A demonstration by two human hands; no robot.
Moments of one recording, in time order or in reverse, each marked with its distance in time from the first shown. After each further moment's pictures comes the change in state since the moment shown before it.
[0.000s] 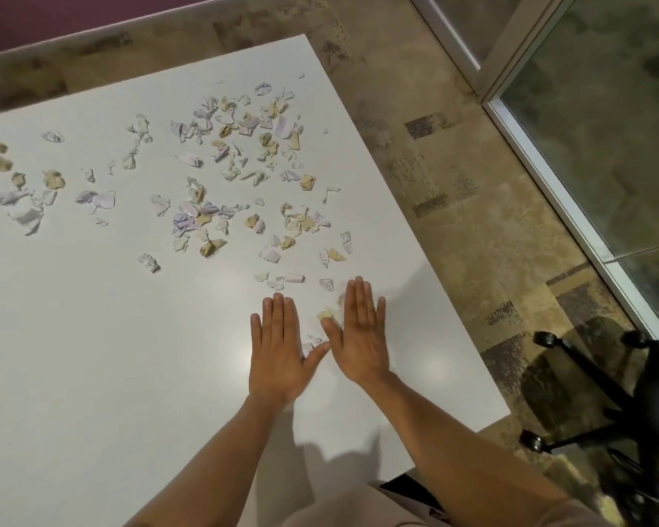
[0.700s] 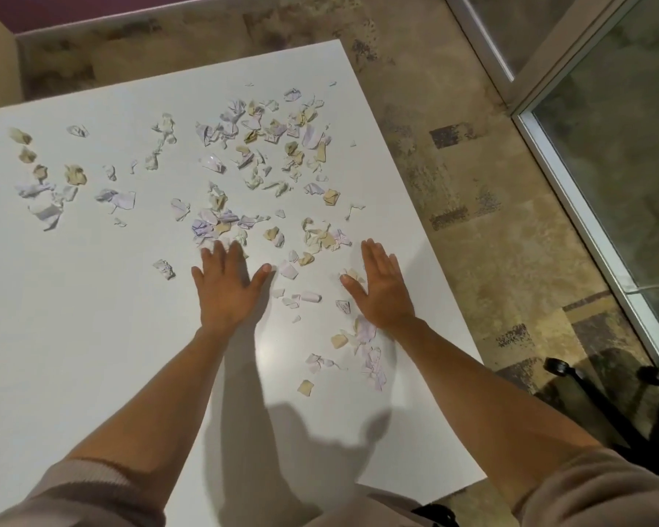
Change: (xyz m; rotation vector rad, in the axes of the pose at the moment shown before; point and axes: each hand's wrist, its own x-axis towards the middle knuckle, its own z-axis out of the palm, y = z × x) left_hand 0.115 -0.087 -0.084 -0.074 0.157 -0.285; right_hand 0.115 0.012 -0.046 0.085 0.014 -0.201
